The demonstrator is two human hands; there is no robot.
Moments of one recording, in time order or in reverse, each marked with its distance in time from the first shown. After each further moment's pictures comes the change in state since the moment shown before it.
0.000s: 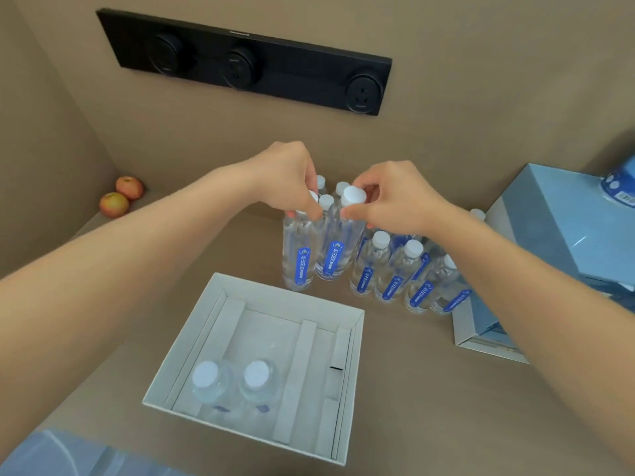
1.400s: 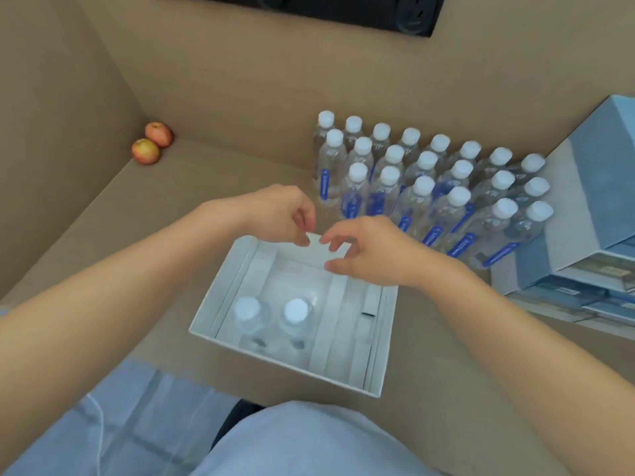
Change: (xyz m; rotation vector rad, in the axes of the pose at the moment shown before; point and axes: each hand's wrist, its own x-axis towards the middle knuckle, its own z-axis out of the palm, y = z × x) left_hand -0.065 -0.080 0.082 0.014 -0.282 -0.055; right_hand -0.076 -0.039 0.109 0.094 -0.424 0.052
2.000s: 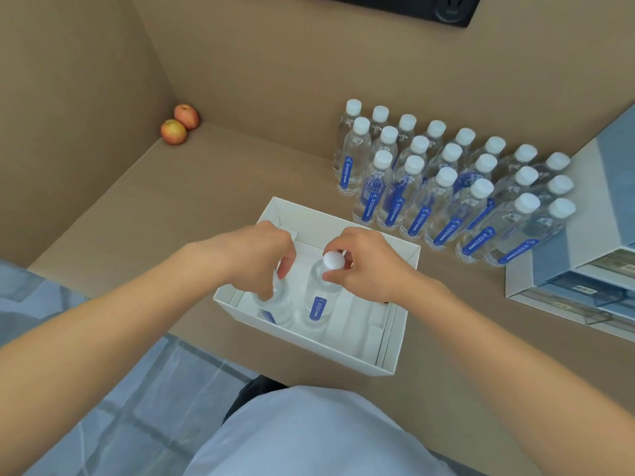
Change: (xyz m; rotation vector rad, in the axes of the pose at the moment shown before) left_hand -0.090 -0.023 0.050 0.246 -0.148 -0.099; right_hand 0.001 -0.006 0.068 -0.049 0.132 -0.106
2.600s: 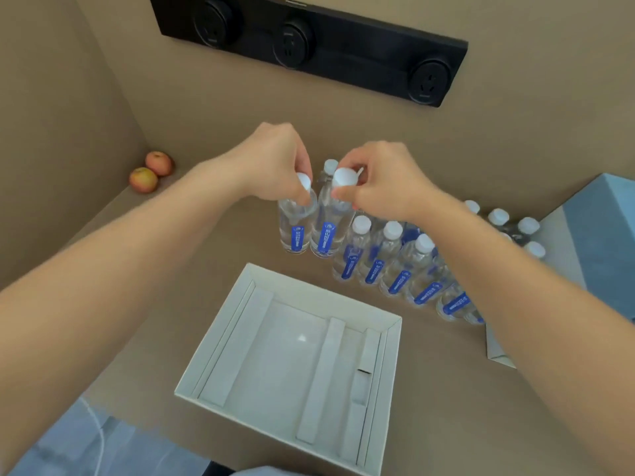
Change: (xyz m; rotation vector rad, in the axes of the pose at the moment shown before) left_hand 0.088 -0.010 -0.175 -0.289 0.594 0.042; right_hand 0.117 -0.004 -0.166 -0.066 0.268 0.001
